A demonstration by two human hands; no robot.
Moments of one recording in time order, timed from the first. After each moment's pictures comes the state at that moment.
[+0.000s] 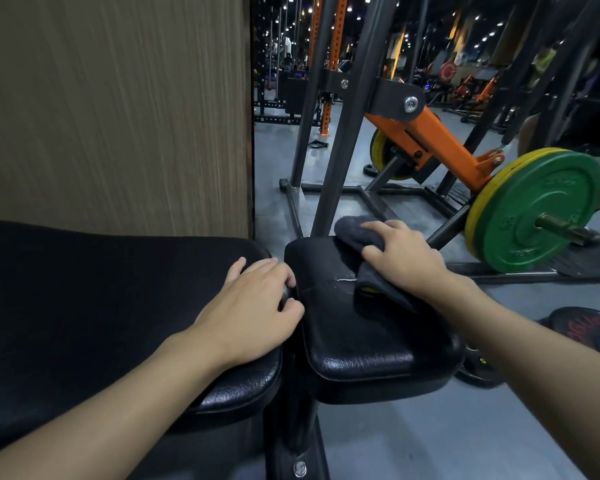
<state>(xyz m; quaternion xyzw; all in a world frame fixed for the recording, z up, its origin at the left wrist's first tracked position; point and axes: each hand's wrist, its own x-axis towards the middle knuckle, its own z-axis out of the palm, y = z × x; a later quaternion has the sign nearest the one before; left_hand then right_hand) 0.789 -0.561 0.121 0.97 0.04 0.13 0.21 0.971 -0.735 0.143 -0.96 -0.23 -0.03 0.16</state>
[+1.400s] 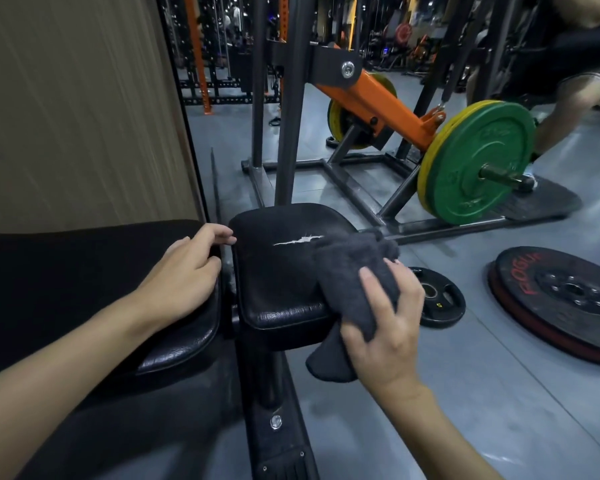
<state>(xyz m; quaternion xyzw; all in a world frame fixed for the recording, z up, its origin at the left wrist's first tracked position) 0.789 -0.557 0.126 0.94 0.07 0.11 0.31 0.846 -0.822 0.041 -0.76 -0.29 -0.42 0.40</state>
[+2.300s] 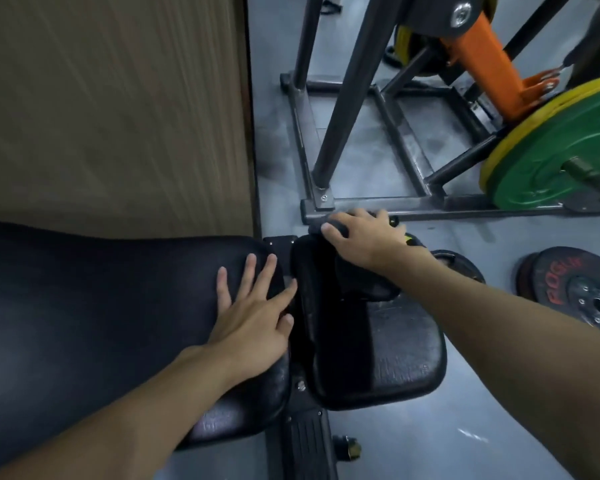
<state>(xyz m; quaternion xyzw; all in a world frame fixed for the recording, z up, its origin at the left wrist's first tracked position) 0.806 -0.543 0.148 0.97 0.12 -0.12 0.18 1.000 -0.665 0.176 -0.95 -0.25 0.18 0.04</state>
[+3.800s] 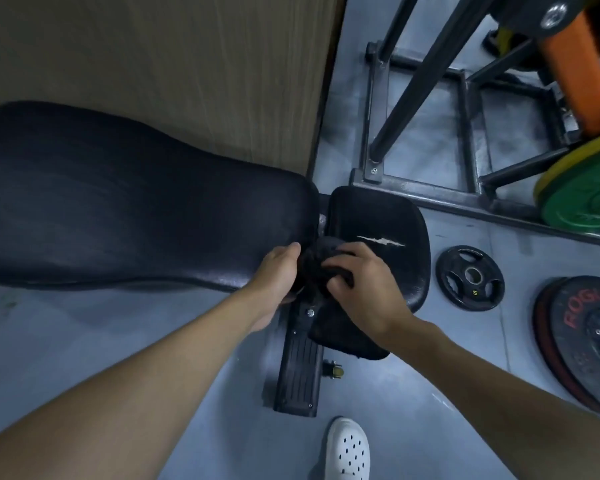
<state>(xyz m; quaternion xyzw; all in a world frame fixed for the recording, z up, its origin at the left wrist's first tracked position) 0.725 -0.618 0.217 0.52 0.47 -0.01 0.71 0.815 -0.746 0.238 -0.86 -0.39 0.21 0.27</state>
